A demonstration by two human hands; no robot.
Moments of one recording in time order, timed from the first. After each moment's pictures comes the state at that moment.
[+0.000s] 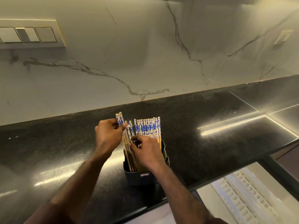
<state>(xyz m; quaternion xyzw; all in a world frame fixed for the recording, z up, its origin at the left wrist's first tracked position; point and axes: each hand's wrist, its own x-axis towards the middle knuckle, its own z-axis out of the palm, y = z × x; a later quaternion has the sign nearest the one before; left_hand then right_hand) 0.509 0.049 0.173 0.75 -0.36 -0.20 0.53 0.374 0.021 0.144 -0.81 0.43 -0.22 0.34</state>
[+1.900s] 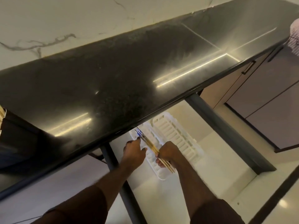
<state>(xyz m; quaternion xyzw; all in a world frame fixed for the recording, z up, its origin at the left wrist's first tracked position) 0.066 -0.028 -0.060 0.77 -0.56 -0.31 0.08 -0.075 -0.064 -0.060 -0.39 0.70 -0.02 0.60</state>
